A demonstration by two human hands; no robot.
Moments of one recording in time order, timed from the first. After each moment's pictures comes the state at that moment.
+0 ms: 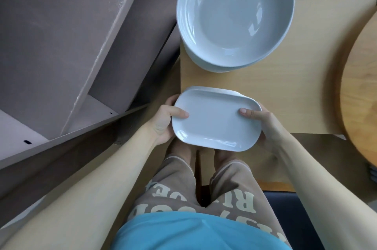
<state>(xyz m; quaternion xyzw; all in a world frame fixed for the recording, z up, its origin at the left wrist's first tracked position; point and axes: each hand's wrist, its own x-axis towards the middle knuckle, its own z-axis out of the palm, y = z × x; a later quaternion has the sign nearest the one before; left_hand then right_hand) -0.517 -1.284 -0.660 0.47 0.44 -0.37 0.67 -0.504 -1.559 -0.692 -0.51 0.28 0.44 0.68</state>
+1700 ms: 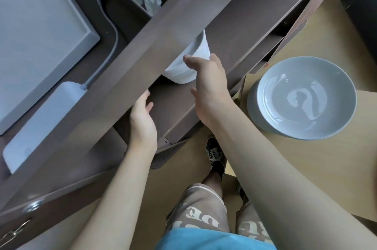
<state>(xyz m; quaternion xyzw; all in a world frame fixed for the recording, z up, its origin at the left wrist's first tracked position) -0.459 -1.156 -0.495 0.55 0.51 0.22 0.62 -0.366 -1.242 -0.477 -0.53 0.24 0.37 0.73</state>
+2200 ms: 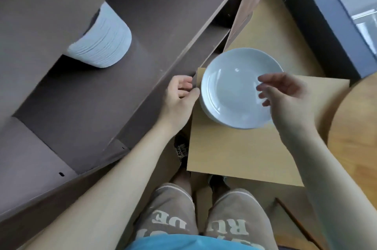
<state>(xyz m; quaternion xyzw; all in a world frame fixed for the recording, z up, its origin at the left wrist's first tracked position) -0.393 -1.268 -0.575 0.74 0.29 -0.11 0.60 -0.352 -1.481 -0.537 -0.78 0.20 0.12 0.57</state>
